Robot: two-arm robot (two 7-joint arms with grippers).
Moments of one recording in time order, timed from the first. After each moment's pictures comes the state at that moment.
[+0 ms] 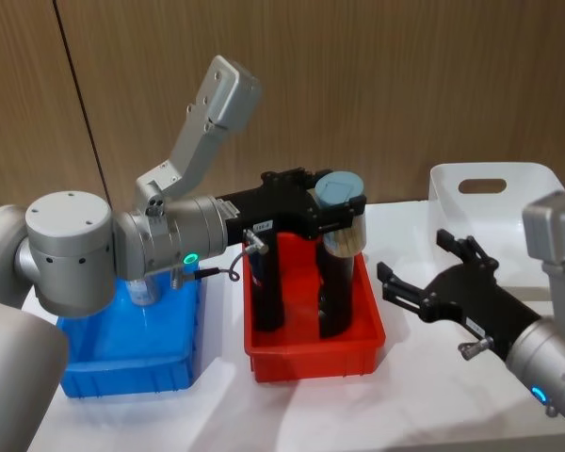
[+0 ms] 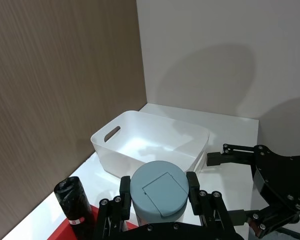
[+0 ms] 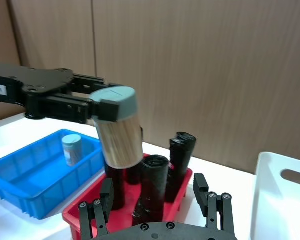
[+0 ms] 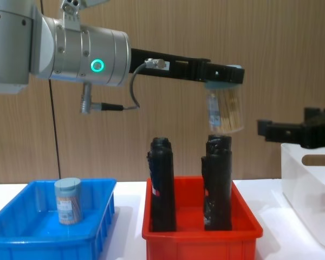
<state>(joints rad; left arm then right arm) -0.67 0.22 0.38 -1.37 -0.28 0.40 -0.75 0.07 0.34 -0.23 -1.83 0.24 0.21 0.21</state>
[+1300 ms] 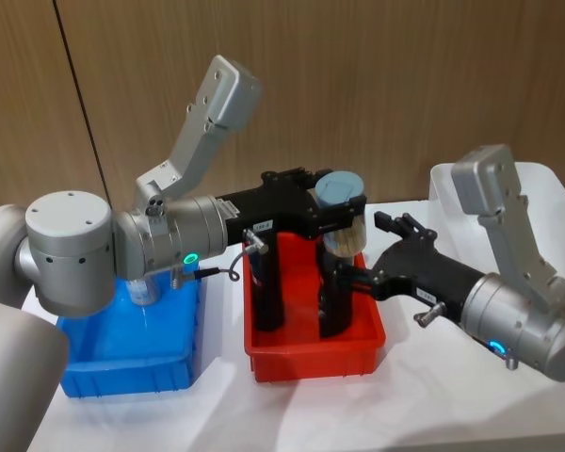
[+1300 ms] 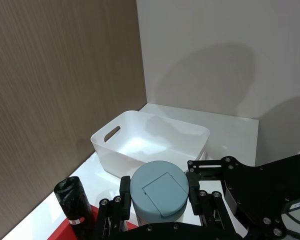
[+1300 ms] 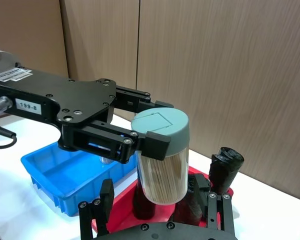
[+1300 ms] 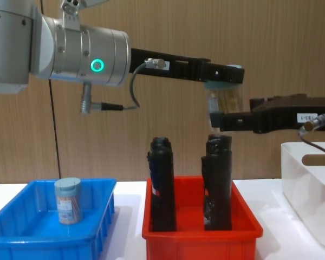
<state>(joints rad) -0.67 0.22 0.38 -1.37 -0.28 0.40 -0.75 0.25 0.28 -0.26 -1.71 0.18 0.32 0.43</state>
